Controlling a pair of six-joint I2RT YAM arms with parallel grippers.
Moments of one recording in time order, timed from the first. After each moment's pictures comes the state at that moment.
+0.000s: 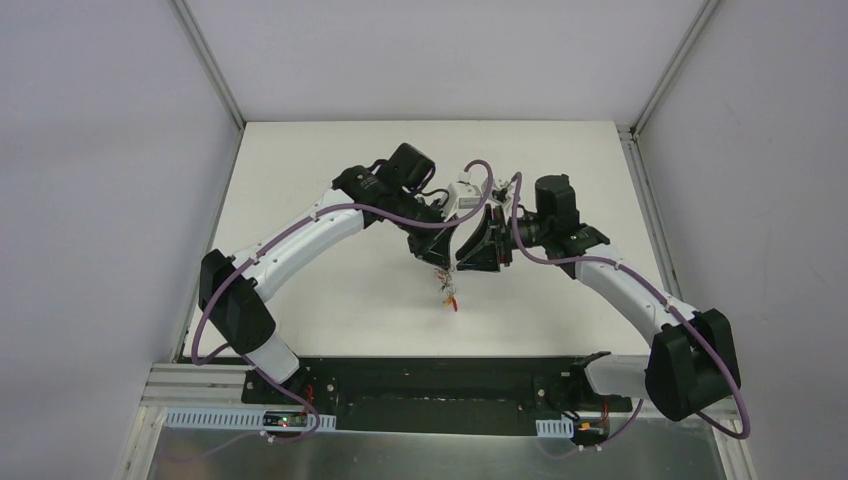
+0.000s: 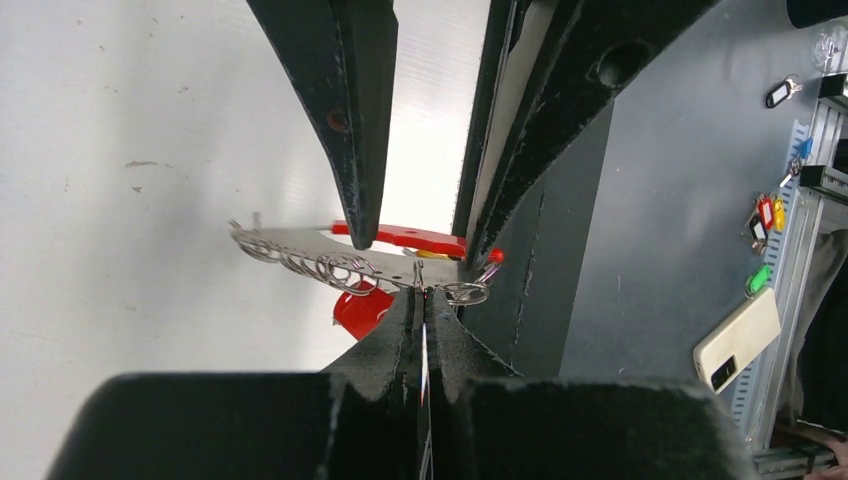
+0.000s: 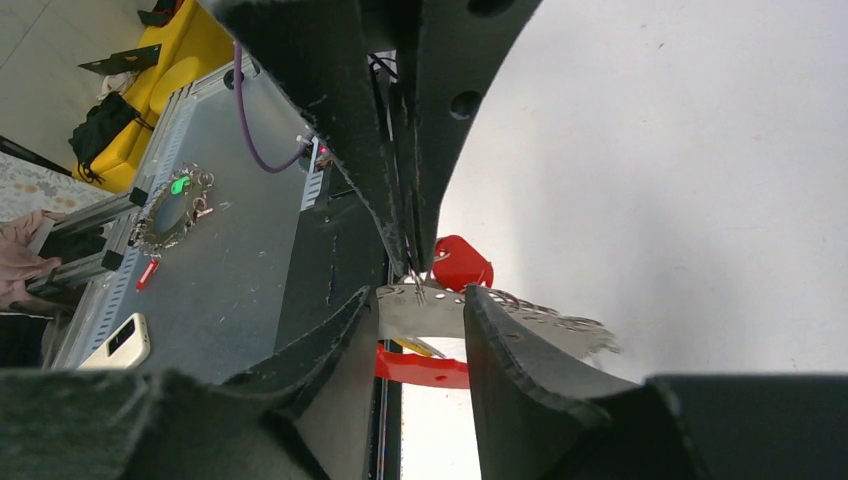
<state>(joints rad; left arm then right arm) -0.75 1.61 1.55 -0.91 0.70 0.20 0.43 1.27 0.85 -0.06 -1.22 0.00</state>
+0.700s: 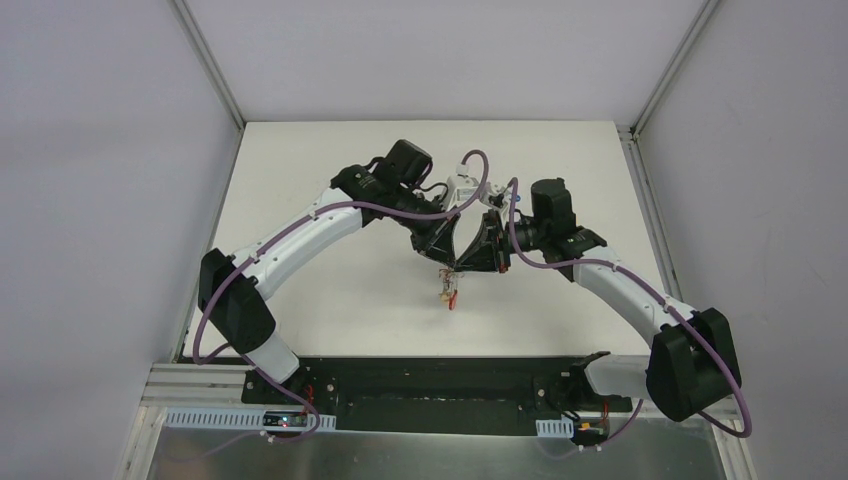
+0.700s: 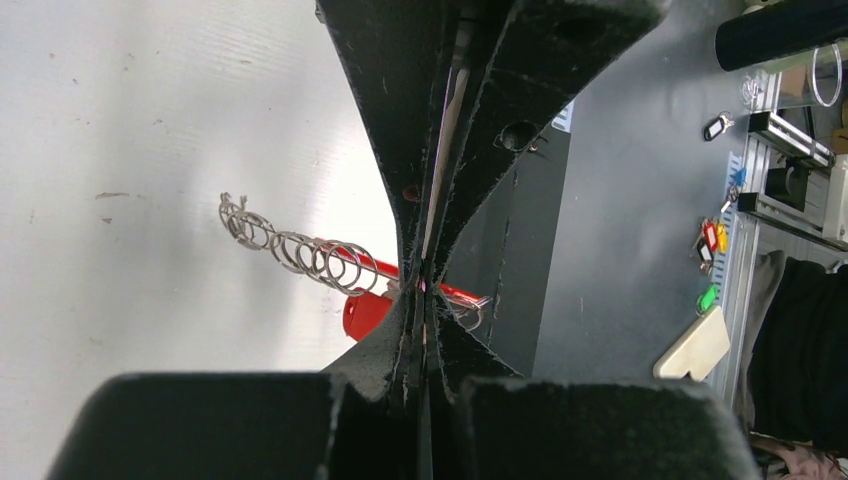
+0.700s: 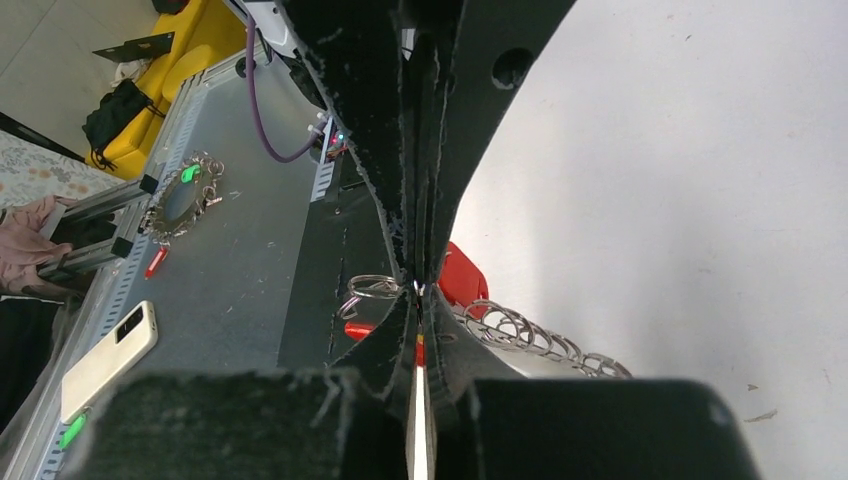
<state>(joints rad) -0.73 1.61 1.54 -0.83 0.79 0.12 0.46 1.27 0.83 -0.06 -1.23 -0.02</state>
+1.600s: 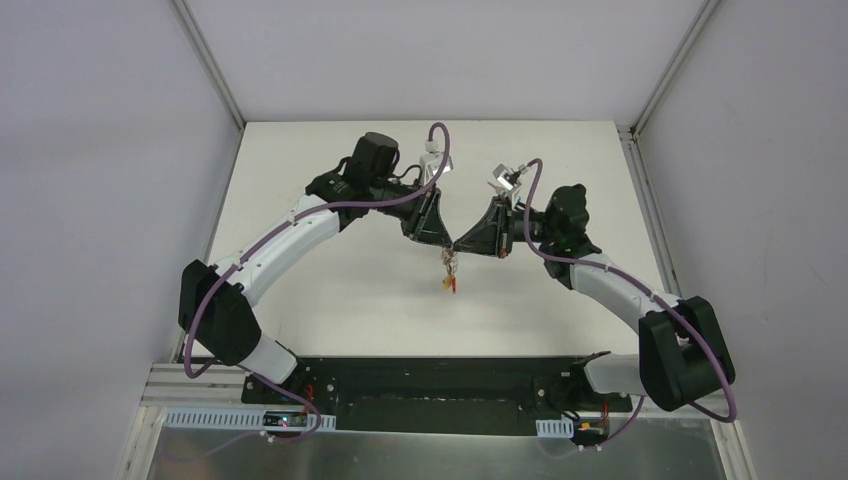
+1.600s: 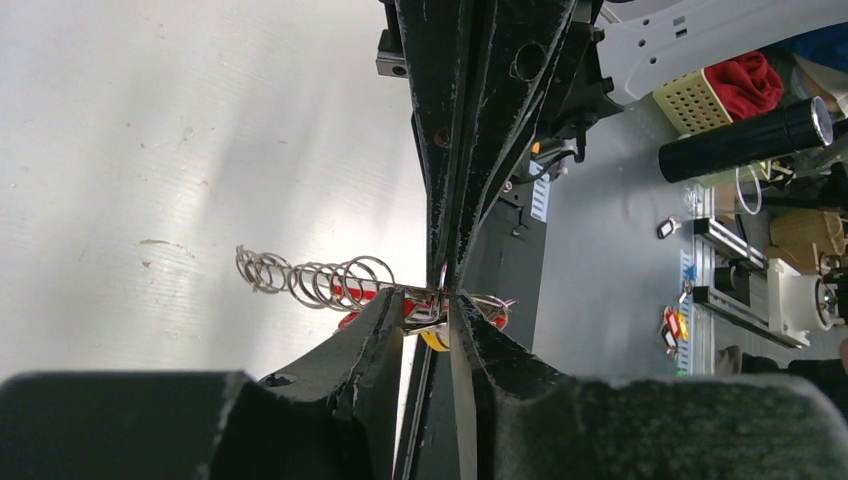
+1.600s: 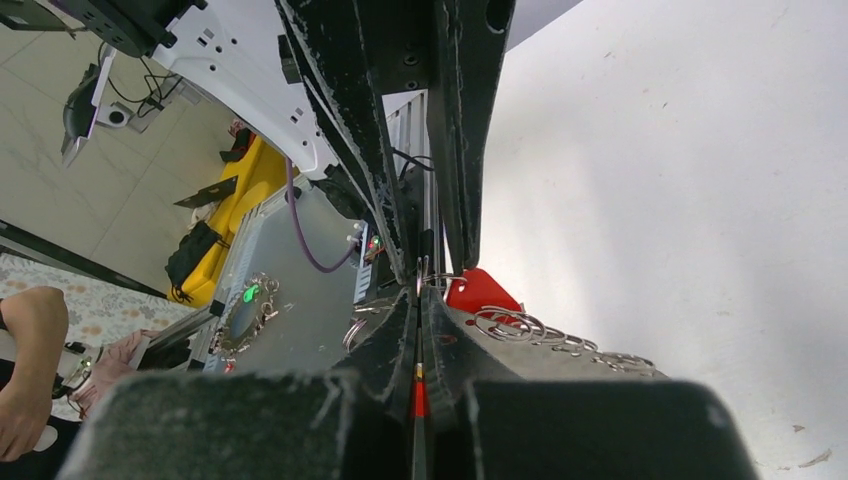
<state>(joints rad) -0.60 1.51 1.36 -0.49 0.91 -0.09 0.41 1.31 0.69 0.67 -1.18 0.68</state>
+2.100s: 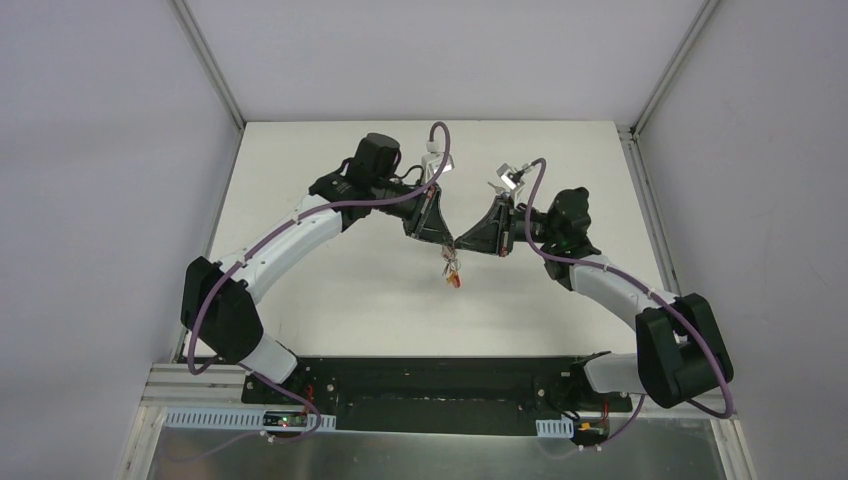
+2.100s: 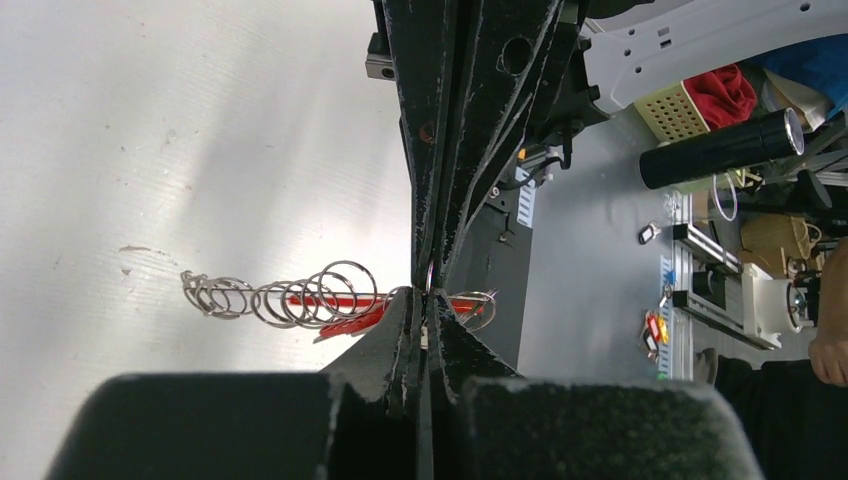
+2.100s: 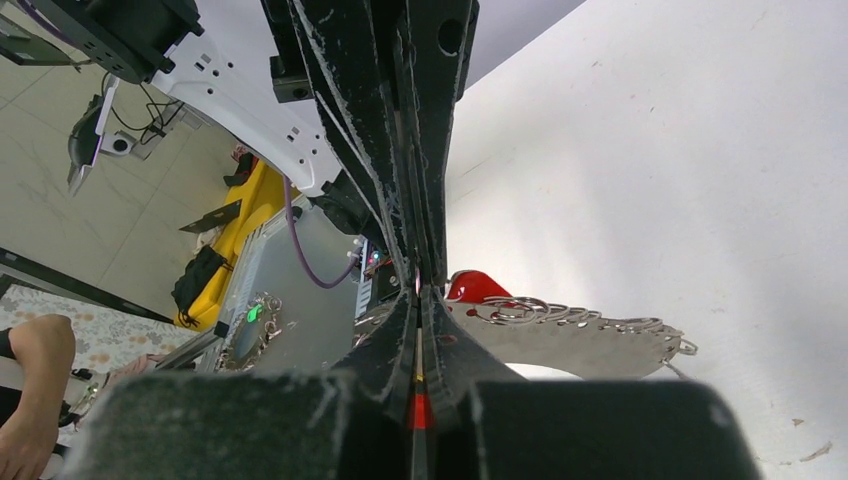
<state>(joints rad) -0.60 1.53 1.34 -0.43 0.95 -0.15 0.39 1.33 0.66 0.76 -1.15 0.76</state>
